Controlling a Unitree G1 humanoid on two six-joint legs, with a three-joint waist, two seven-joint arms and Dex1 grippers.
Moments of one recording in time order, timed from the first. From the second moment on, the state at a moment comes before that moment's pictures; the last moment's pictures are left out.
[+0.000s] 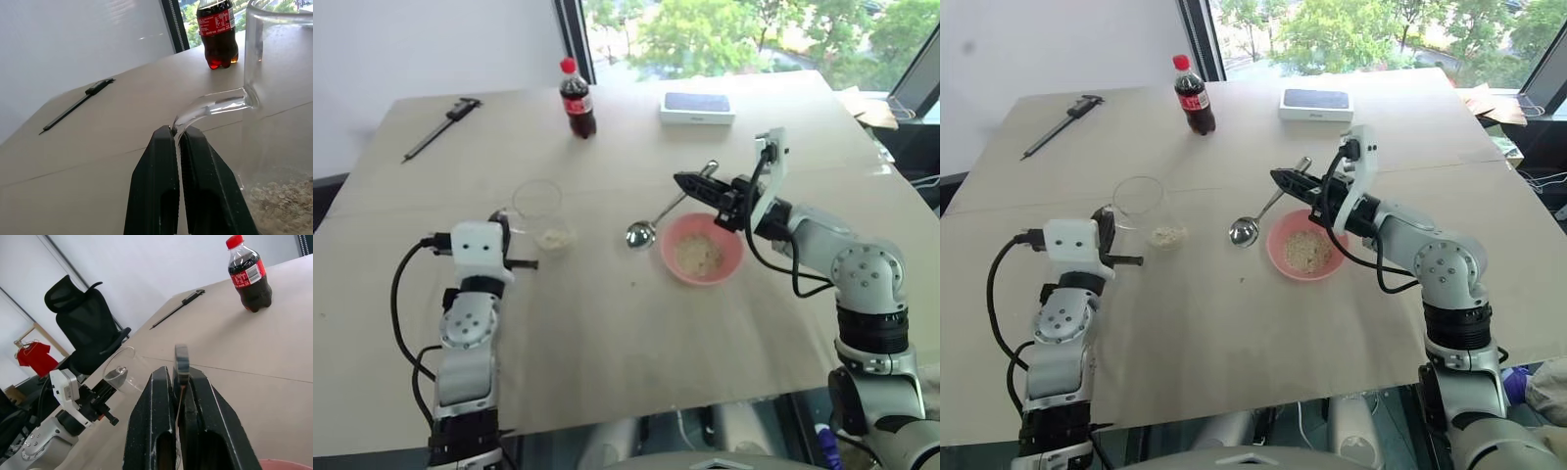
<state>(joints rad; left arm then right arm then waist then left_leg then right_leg) -0.06 0.32 0.30 -0.16 0.01 0.05 -0.13 -0.61 -0.31 -0.06 -0.26 1.07 0.93 0.28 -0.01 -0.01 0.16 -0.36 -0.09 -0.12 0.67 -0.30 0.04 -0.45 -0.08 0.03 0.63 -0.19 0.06</state>
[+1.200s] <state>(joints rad) -0.46 0.51 0.06 0.30 -0.01 -0.36 -0.55 -0.85 -0.25 0.37 0.07 0.27 0.31 0.70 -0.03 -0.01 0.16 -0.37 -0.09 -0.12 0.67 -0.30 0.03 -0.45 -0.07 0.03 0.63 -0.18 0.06</state>
